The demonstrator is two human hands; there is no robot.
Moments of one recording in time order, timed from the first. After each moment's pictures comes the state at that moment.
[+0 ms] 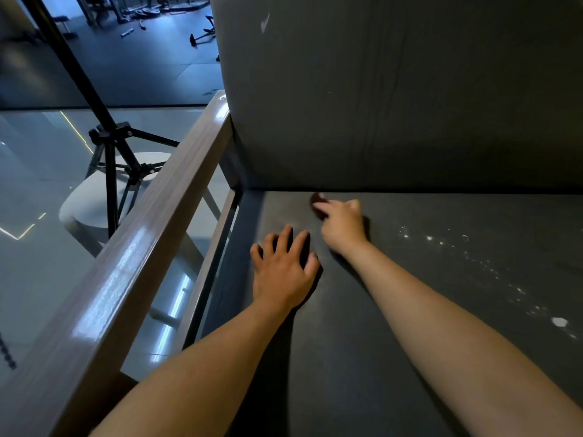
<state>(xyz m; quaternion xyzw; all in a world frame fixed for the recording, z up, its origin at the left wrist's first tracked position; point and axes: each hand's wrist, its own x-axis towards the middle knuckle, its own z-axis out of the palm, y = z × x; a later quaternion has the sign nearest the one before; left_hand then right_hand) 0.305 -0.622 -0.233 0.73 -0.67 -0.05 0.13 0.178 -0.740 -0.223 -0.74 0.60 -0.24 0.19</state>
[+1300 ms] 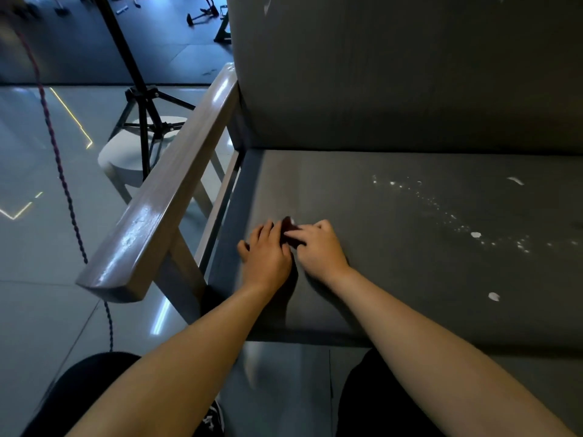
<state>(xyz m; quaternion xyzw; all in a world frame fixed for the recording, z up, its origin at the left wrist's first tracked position) 0.285 -0.467 -0.216 0.76 -0.60 -0.12 0.20 0.154 -0.514 -0.217 -0.82 0.49 -0.22 0.21</state>
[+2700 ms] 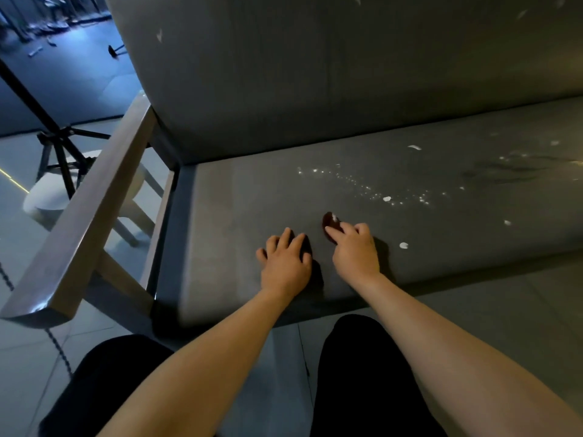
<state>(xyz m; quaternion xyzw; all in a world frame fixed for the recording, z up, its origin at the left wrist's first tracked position) 0.144 -0.440 -0.206 0.67 -0.72 -0.16 0.09 -0.021 -0.450 -0.217 -0.69 0.70 -0.18 0.08</state>
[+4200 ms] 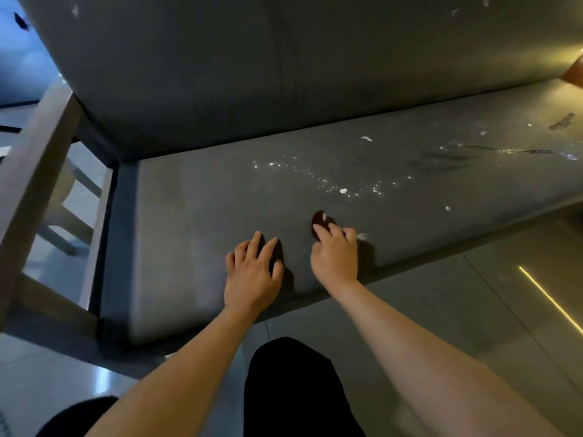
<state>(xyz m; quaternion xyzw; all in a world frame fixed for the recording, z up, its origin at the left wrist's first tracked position) 0.141 -0.427 -0.222 0.61 -0.78 -0.13 0.09 -0.040 -0.423 -0.215 -0.59 0.78 -0.22 0.07</state>
